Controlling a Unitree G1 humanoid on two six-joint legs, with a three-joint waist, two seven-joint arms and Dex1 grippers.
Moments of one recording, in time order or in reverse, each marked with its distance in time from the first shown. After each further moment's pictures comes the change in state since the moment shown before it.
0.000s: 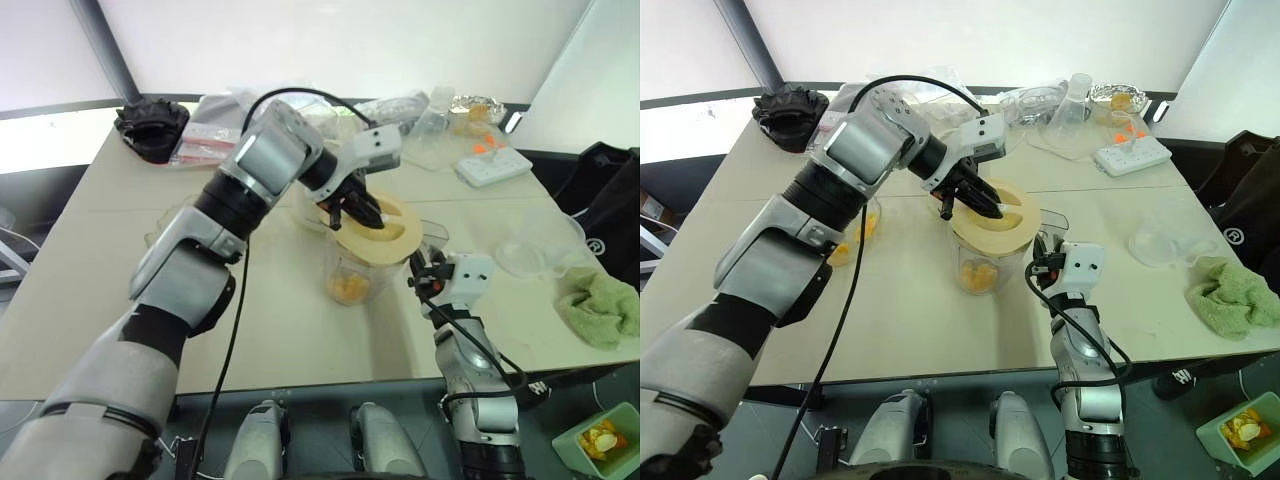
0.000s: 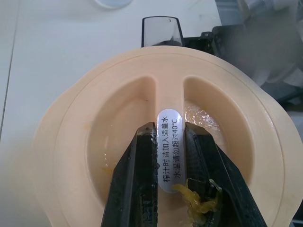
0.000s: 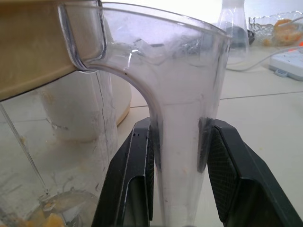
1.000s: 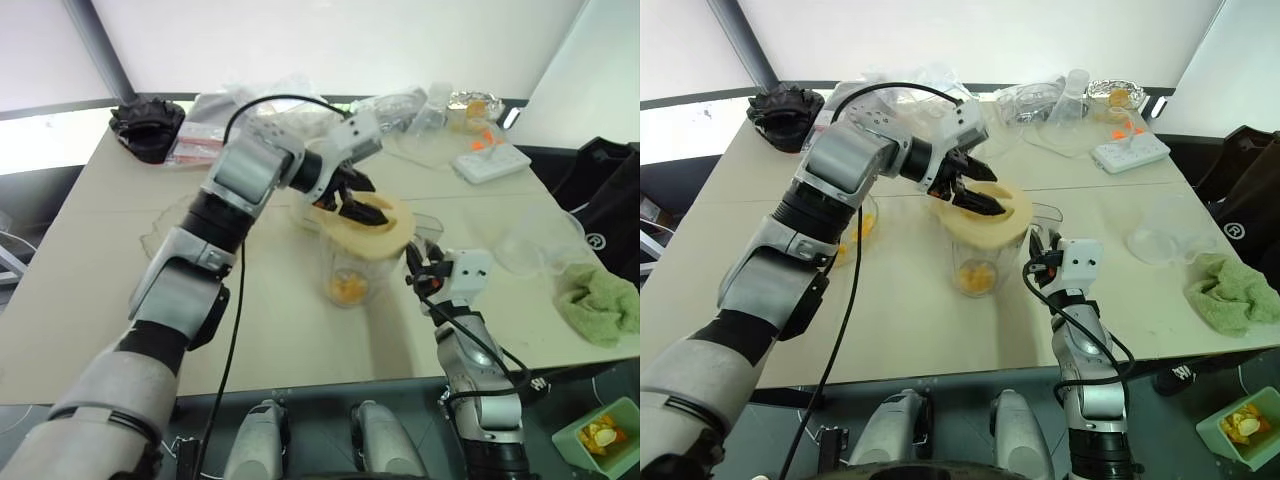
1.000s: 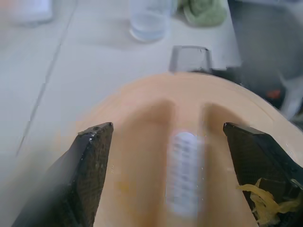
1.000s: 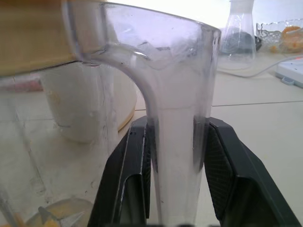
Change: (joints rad) left arm 0.095 0.003 0.193 -0.043 -0.085 -0.033 0.159; right arm -0.015 -0.041 0.024 -0.024 0.016 0.002 0.053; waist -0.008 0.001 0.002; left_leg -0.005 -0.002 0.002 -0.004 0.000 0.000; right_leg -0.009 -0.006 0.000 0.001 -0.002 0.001
